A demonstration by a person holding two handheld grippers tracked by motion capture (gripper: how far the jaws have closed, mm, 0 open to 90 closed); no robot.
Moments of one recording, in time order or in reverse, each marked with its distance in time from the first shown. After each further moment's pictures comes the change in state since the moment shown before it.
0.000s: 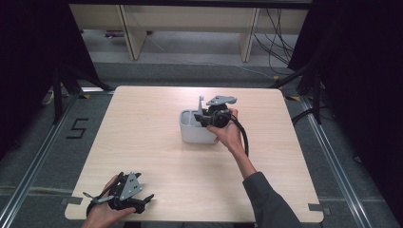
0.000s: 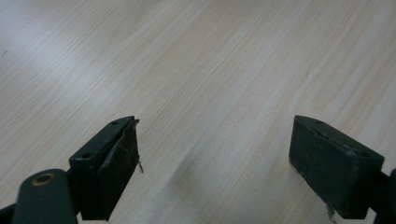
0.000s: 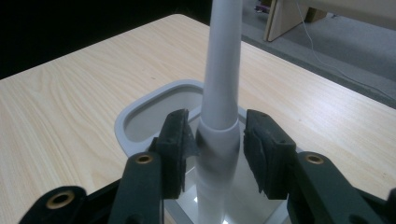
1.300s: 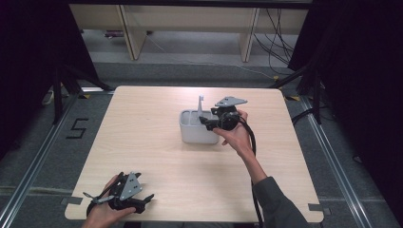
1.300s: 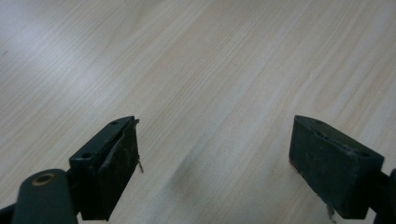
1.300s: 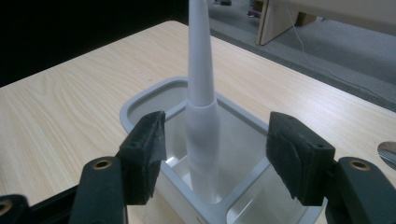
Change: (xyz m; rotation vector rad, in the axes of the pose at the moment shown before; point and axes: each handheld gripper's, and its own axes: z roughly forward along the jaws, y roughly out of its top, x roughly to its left) left arm 0.000 0.000 0.000 -0.001 0.001 -0.001; right arm -0.005 -0.005 -0.030 -0.019 -0.018 -0.002
